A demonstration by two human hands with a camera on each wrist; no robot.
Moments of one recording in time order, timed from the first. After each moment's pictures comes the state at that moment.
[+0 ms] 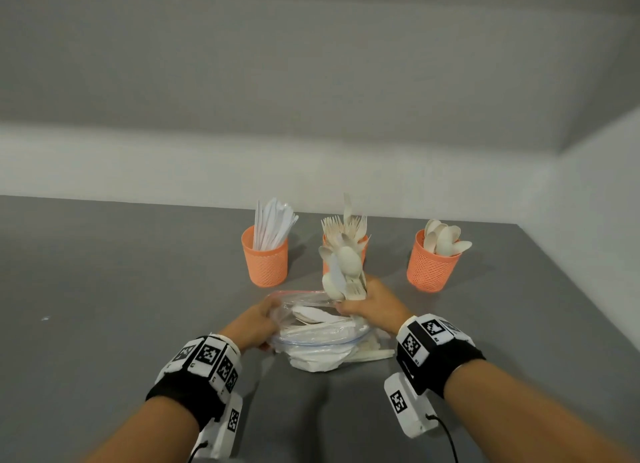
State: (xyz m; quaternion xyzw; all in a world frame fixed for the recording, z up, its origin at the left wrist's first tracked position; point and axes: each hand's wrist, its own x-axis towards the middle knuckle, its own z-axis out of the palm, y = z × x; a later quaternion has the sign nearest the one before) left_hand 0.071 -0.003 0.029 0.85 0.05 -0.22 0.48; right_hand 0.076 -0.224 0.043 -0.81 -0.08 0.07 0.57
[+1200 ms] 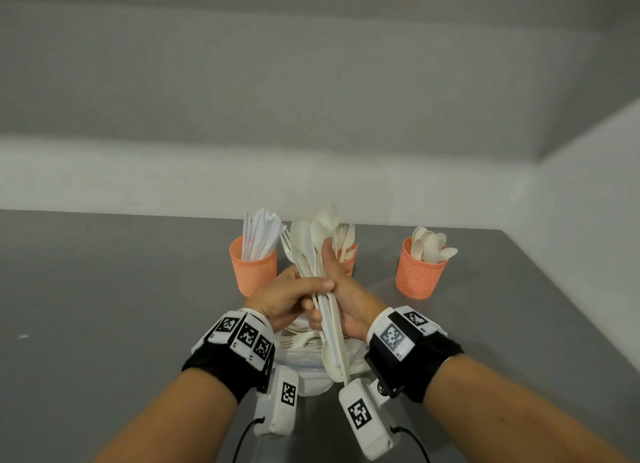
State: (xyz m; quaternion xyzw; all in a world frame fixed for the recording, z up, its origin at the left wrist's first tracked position) left_hand 0.080 -0.063 0.089 0.58 -0.20 -0.25 0.75; right_hand 0.058 -0.177 0.106 -0.55 -0.01 0.26 0.79
